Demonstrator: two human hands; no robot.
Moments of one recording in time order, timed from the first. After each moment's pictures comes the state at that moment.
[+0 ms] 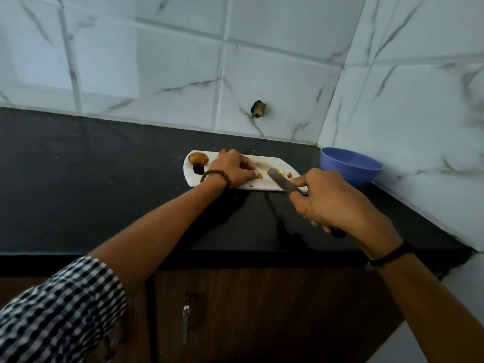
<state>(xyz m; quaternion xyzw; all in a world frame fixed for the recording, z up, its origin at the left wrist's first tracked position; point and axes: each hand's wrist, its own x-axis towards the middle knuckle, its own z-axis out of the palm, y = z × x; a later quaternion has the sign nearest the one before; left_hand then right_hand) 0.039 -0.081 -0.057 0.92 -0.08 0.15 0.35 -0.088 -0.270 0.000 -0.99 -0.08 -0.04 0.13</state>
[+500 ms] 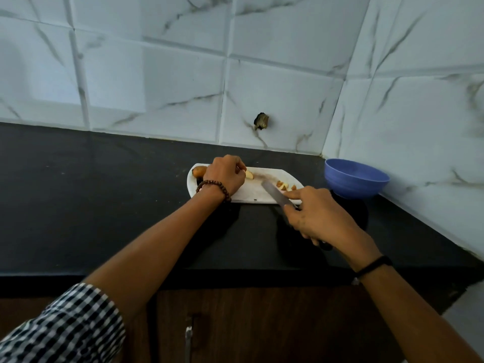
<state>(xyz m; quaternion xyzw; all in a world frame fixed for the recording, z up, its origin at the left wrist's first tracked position) 0.040 -0.069 -0.049 0.91 -0.03 0.24 0.33 -0.064 -0.264 -0.019 -0.97 -0.10 -0.05 0.20</state>
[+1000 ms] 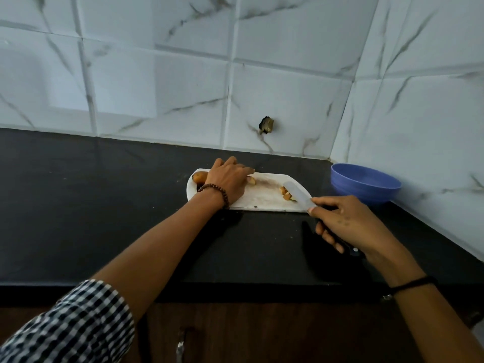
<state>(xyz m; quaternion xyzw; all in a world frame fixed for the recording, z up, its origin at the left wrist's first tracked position) 0.061 -0.069 -0.053 0.96 -0.12 0.27 0.01 -0.037 -0.318 -0.028 -0.91 -0.05 -0.02 0.41</state>
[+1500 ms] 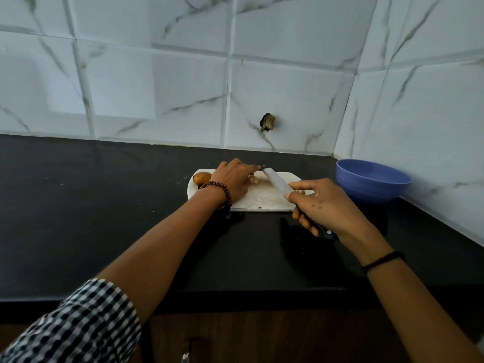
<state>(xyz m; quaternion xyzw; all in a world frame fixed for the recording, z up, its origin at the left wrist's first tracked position) 0.076 -0.066 -0.052 0.97 -0.15 0.20 0.06 -0.019 -0.271 -0.027 -0.88 -0.09 -0.04 0.46</state>
